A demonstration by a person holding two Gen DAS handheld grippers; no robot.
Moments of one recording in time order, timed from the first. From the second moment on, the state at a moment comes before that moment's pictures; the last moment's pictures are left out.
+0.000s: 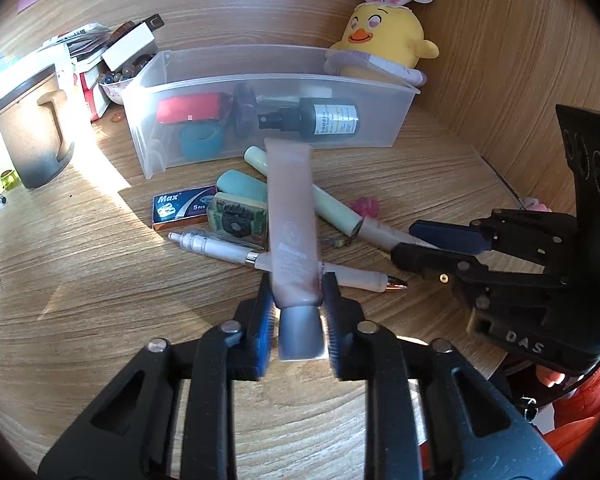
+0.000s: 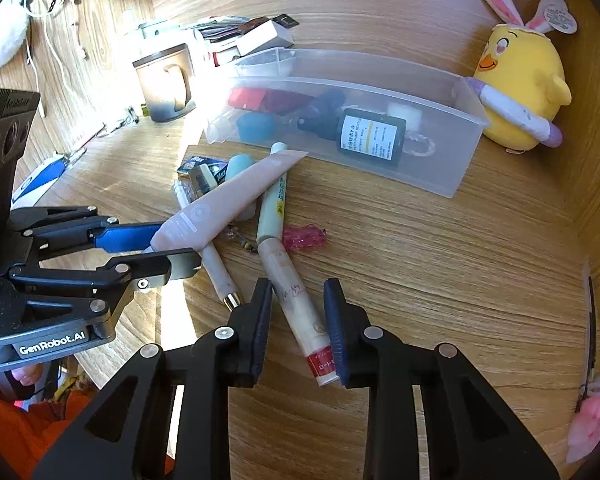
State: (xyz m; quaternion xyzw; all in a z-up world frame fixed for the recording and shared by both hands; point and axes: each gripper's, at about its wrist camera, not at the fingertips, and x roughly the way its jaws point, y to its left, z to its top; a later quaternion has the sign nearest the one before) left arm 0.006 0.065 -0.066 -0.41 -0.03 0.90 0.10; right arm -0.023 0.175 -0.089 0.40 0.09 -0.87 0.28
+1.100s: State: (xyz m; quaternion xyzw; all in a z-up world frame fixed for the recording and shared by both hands) left arm -0.017 0.037 0.004 -0.30 -0.03 0.95 0.08; right arm -0.054 0.184 -0.015 0.31 0.02 -0.92 0.25
